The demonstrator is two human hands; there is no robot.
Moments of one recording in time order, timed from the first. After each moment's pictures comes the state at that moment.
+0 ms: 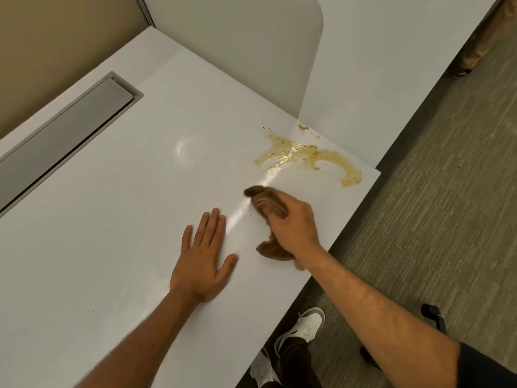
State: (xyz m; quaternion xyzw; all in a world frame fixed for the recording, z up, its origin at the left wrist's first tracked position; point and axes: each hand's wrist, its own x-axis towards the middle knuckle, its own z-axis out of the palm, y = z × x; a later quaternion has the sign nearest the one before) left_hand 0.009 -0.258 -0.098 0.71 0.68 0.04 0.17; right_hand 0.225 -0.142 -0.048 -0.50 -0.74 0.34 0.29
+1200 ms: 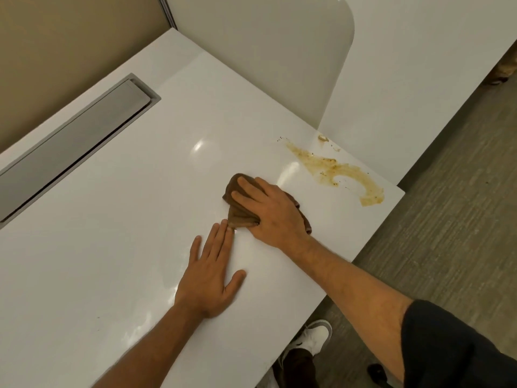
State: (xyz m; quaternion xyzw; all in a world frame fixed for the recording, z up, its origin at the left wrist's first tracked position) left_hand 0.010 -0.259 -0.101 0.70 0.69 0.04 0.17; right_hand 0.172 -0.086 -0.094 -0.33 -0.91 0.15 0.20
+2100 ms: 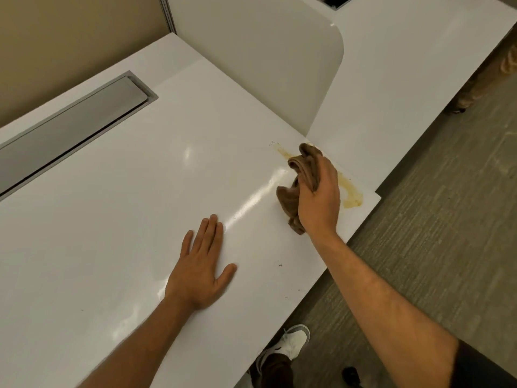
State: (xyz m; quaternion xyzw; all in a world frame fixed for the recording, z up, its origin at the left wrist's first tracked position) left_hand 0.008 -0.260 -0.098 0.70 0.69 0.04 0.18; right_hand 0.225 -0.078 -0.026 -0.62 -0.60 0.34 0.37
